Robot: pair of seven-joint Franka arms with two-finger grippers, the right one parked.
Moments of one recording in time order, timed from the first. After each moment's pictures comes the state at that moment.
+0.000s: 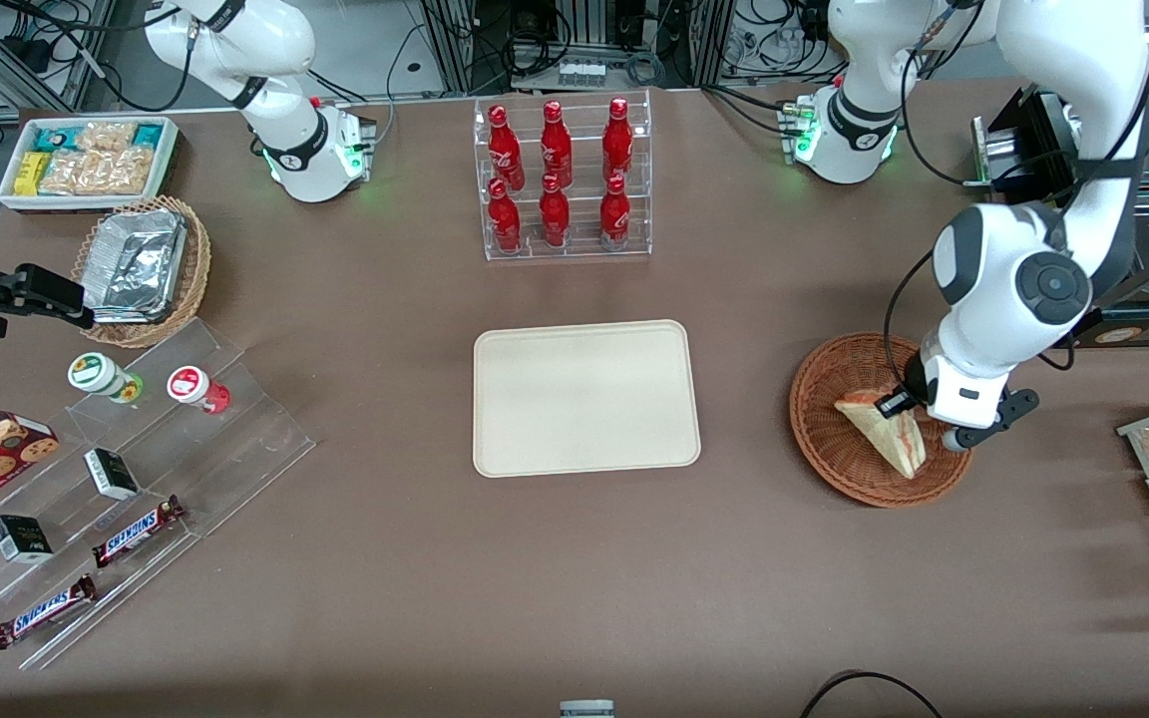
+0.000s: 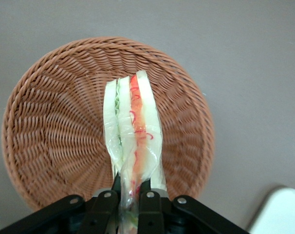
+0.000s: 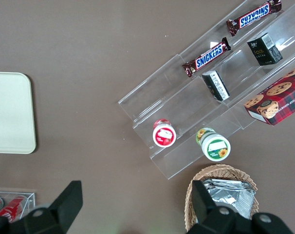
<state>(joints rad) -0.08 0.17 -0.07 -2.06 -0.01 2.26 -0.62</state>
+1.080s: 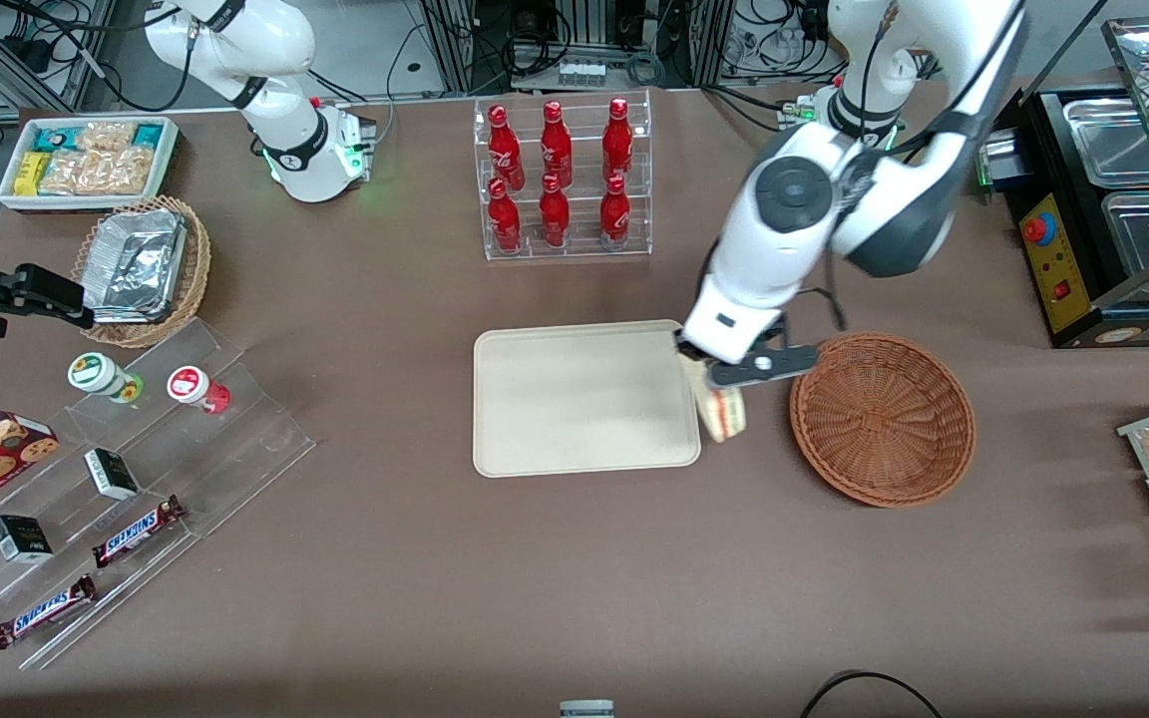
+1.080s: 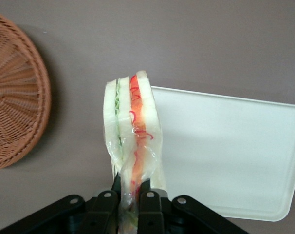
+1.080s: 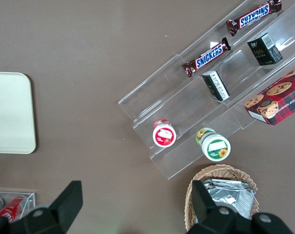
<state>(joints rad) -0.17 0.31 -0.50 -1.77 0.18 2.06 -0.88</state>
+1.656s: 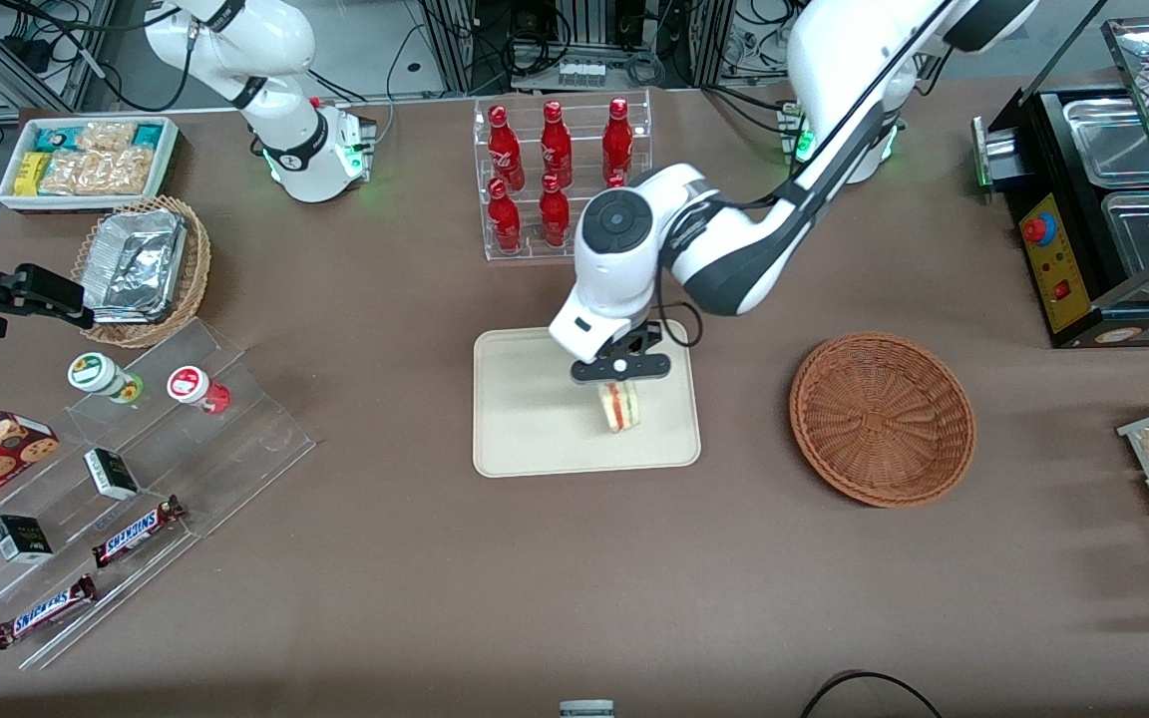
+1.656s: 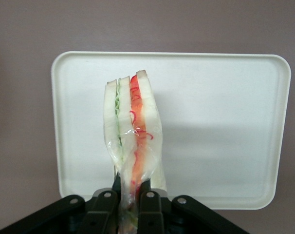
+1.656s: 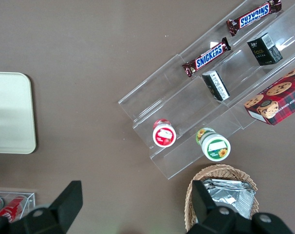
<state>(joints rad) -0.37 0.58 -0.50 -1.57 0.30 2.08 -1.00</state>
